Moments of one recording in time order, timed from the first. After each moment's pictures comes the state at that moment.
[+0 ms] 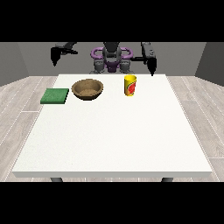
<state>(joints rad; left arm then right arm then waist) -0.15 0.06 0.15 -1.40 0.07 -0.02 -0.35 -0.08 -0.24 -0.21 -1.56 -0.22 0.24 -0.15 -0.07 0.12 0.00</state>
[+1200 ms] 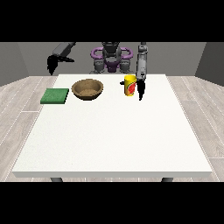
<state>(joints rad) -0.46 0.04 0.21 -0.65 0.03 0.13 -0.88 -0.17 -0.25 -0.24 -1.39 -0.20 0.30 -0.29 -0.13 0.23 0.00</state>
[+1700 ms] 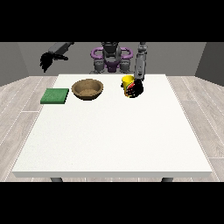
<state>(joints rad) -0.41 0.05 0.16 -0.68 -0.07 0.41 -0.95 -0.21 -0.32 -0.27 -1.38 -0.23 0.36 -0.27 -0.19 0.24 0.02</state>
